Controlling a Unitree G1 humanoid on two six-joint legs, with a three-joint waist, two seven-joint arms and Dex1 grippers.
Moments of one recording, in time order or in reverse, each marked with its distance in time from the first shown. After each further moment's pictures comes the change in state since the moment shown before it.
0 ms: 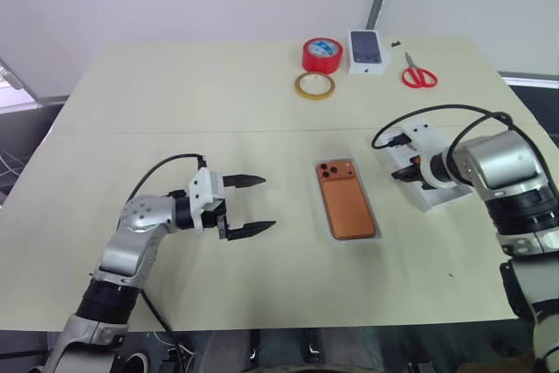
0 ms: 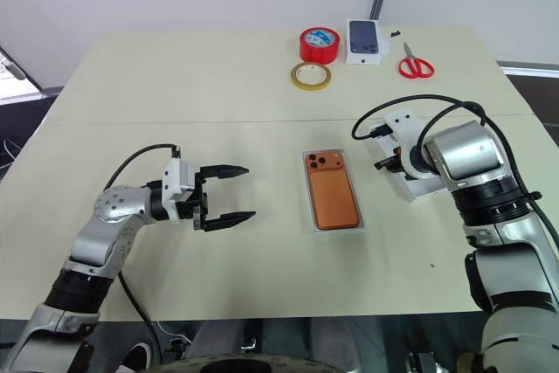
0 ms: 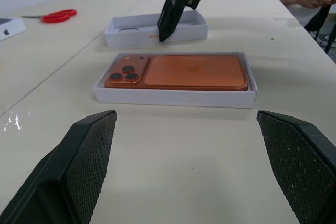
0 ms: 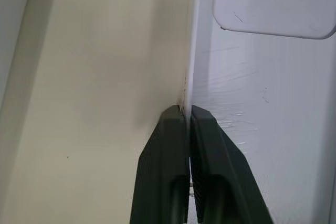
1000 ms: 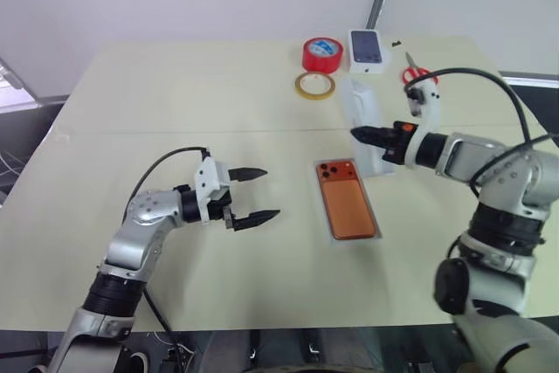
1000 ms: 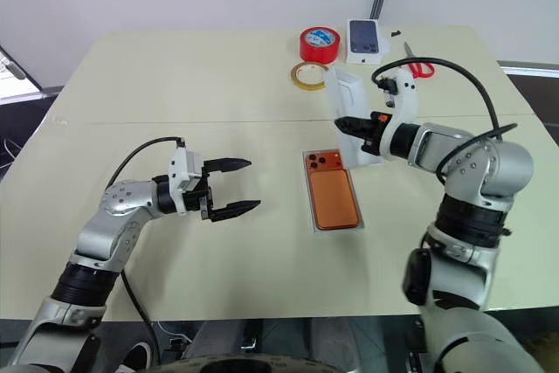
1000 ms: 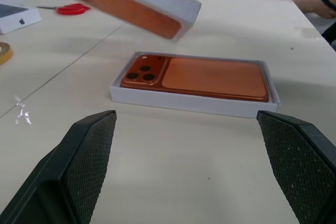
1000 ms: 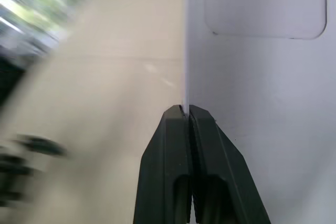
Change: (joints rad) left arm -0.042 -0.028 0.000 0.000 -0.002 0.096 0.062; right arm 0.040 0.505 -0.807 -0.281 0.398 0.095 -0.042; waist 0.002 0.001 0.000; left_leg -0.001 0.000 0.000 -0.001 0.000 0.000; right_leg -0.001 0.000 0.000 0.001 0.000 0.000
